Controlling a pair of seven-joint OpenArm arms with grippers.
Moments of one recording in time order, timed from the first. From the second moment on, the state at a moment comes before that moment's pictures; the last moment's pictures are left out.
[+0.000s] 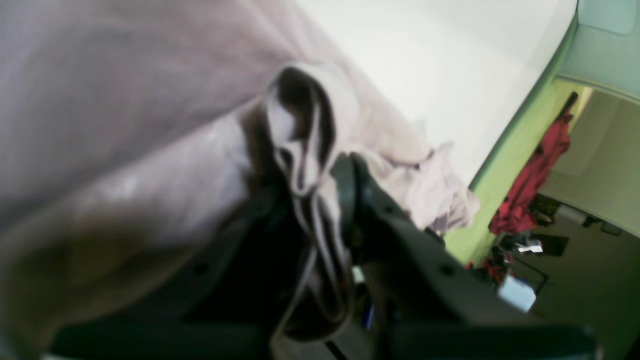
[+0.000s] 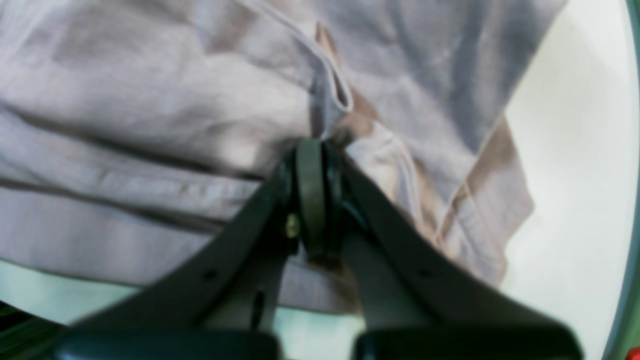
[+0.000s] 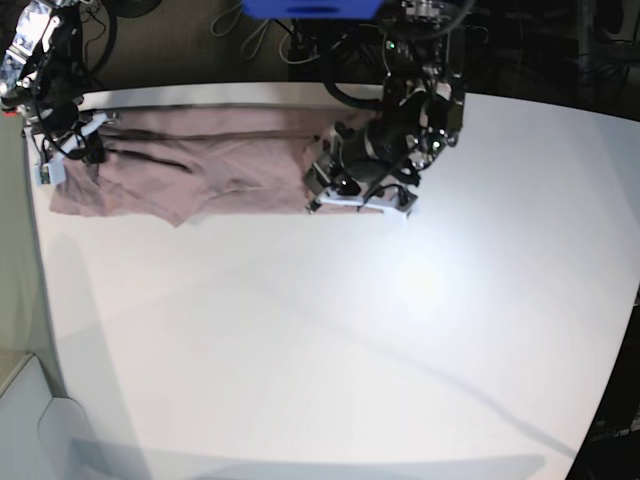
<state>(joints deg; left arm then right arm) 9.6 7.8 8.0 102.3 -38.4 33.1 55.8 -17.4 11.1 37.7 87.1 17.7 40.1 -41.0</state>
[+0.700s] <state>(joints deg) 2.2 7.7 25.5 91.9 -40.5 33.2 45.2 -17.4 11.1 37.6 87.1 17.8 40.1 -41.0</state>
